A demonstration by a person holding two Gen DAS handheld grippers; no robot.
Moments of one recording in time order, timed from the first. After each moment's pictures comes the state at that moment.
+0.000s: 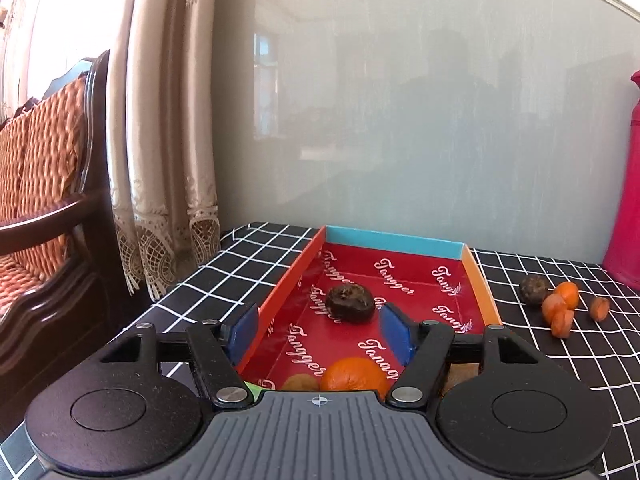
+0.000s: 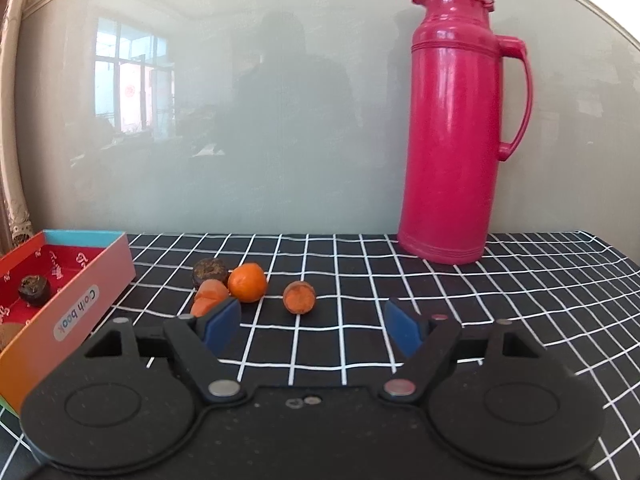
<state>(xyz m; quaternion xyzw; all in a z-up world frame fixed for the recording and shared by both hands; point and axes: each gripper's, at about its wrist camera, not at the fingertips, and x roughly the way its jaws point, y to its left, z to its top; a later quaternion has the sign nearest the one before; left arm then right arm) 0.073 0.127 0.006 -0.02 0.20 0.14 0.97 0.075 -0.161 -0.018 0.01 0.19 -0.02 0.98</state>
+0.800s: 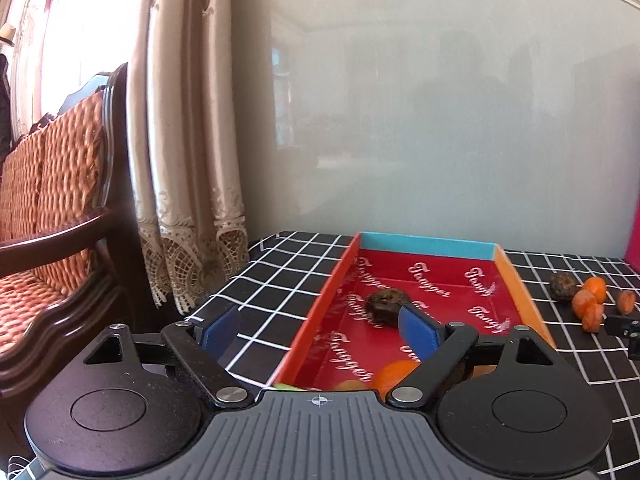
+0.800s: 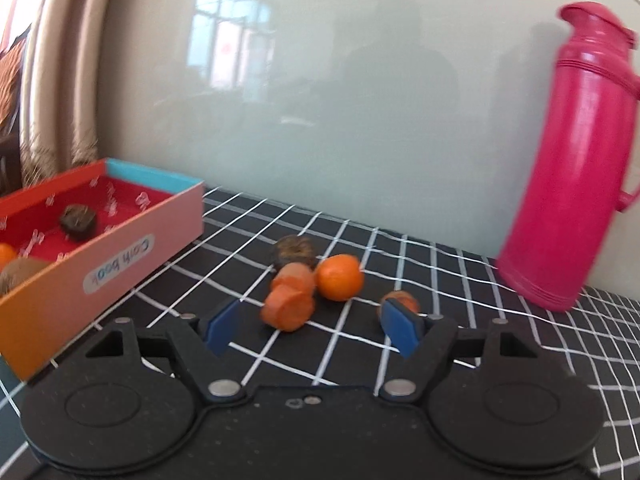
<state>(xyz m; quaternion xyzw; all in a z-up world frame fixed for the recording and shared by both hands) 0.070 0.147 0.003 0.00 0.19 0.18 0.97 0.124 -0.117 -0.039 -0.11 0.22 0.10 0.96</state>
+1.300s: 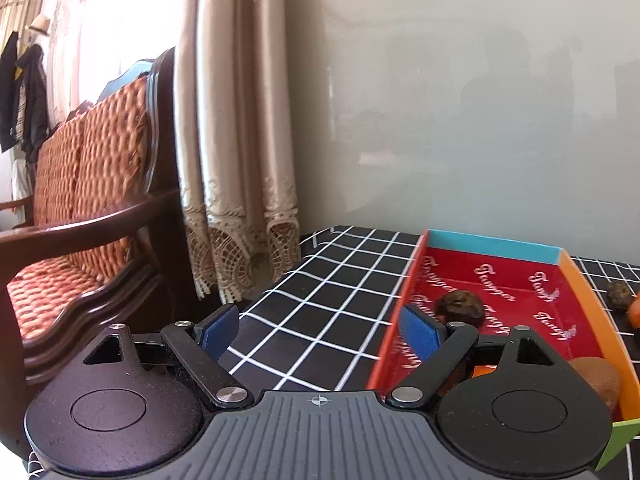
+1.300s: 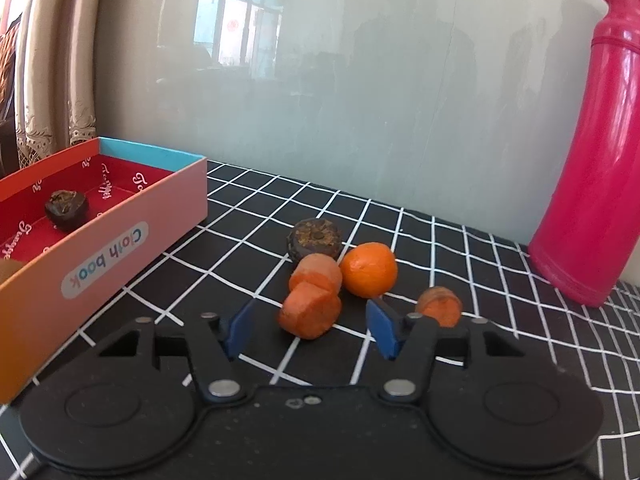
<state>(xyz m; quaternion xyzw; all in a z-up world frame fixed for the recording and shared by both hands) 0.076 0.184 -0.004 -0.01 0.19 0.24 0.95 0.158 -0.101 -0.049 -0.09 0.26 0.11 0.95</state>
